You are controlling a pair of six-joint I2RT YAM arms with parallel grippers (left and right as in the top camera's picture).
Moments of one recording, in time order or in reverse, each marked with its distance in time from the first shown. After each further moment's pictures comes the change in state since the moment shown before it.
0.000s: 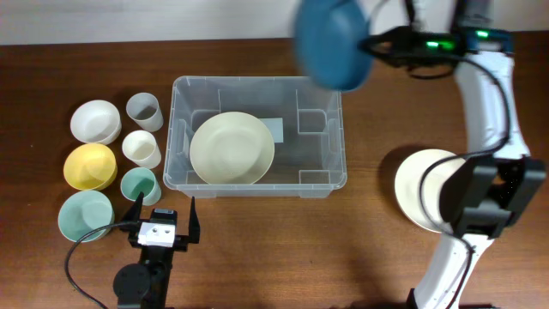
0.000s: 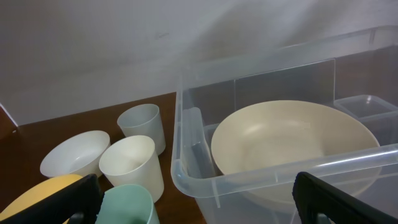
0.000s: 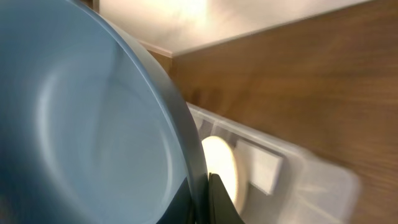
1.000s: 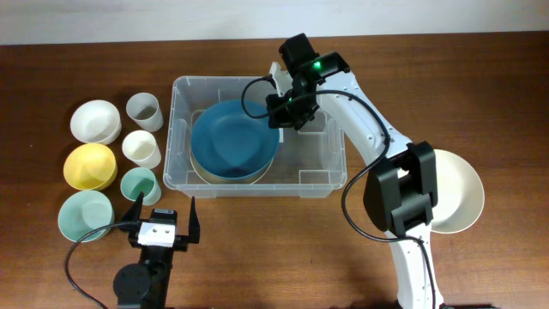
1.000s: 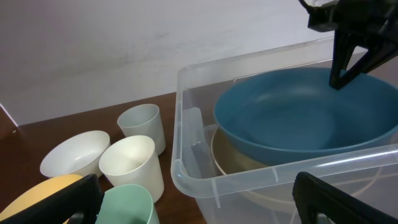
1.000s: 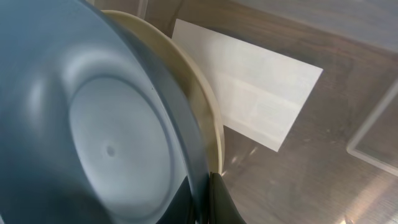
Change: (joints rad) left arm 0.000 0.000 0.000 0.000 0.000 0.000; right arm 0.527 0.164 0.003 -0.187 0.682 -0.026
